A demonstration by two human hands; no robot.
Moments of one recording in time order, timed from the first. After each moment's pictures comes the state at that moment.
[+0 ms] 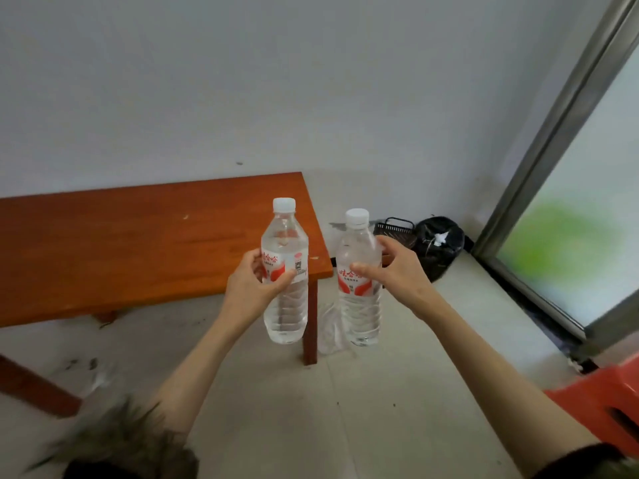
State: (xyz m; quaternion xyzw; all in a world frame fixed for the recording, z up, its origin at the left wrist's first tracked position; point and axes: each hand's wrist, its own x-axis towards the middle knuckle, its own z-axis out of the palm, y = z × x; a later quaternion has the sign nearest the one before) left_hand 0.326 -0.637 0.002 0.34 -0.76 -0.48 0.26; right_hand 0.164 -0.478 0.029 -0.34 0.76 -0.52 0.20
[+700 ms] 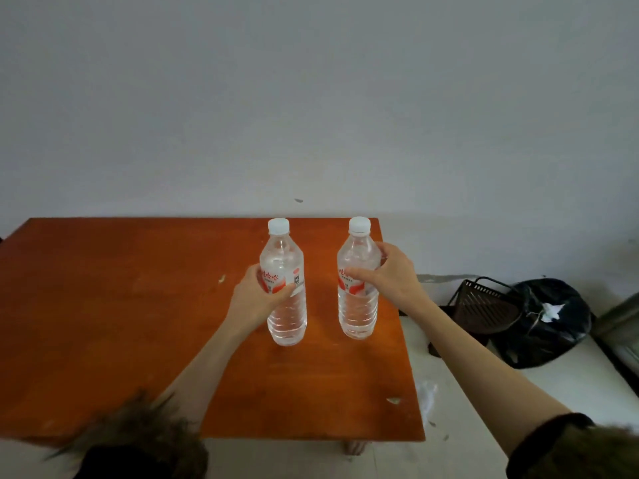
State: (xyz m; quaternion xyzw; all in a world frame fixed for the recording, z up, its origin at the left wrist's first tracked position) left_hand 0.169 -0.995 -0.036 0.48 -0.73 -0.43 0.22; right_hand -0.026 -0.885 -0.013 -0.38 0.78 -0.44 0.23
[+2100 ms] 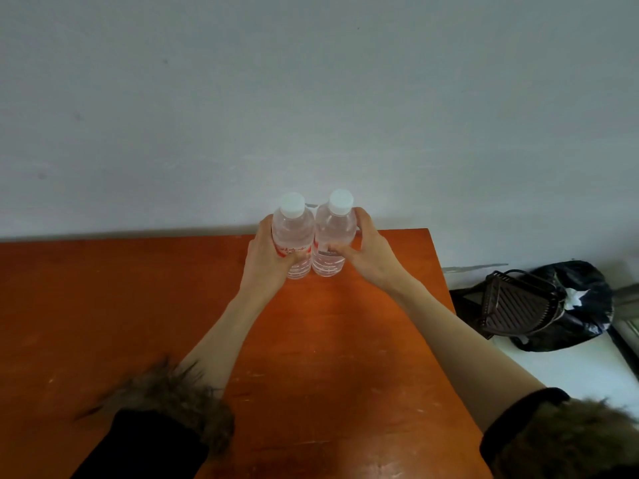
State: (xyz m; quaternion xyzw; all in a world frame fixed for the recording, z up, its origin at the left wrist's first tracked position) left_hand 0.024 -1.301 -0.132 0.42 -0.74 -0.47 0.22; right_hand -0.113 -1.201 -0.107 -0.40 0.78 -0.39 0.30
